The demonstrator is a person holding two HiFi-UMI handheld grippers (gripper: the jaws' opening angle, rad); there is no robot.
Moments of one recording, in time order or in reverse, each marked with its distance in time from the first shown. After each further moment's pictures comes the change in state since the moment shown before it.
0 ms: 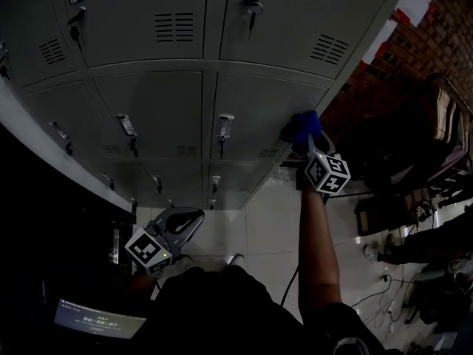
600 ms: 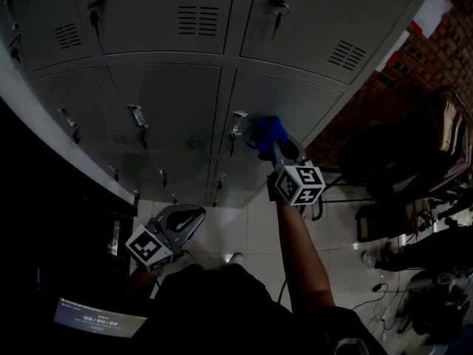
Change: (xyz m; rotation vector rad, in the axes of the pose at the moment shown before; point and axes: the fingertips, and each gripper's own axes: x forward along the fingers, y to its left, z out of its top) left arm -0.019 0.004 0.001 -0.002 -0.014 0.046; right arm 0.006 0.147 -0.024 0.019 0.014 0.275
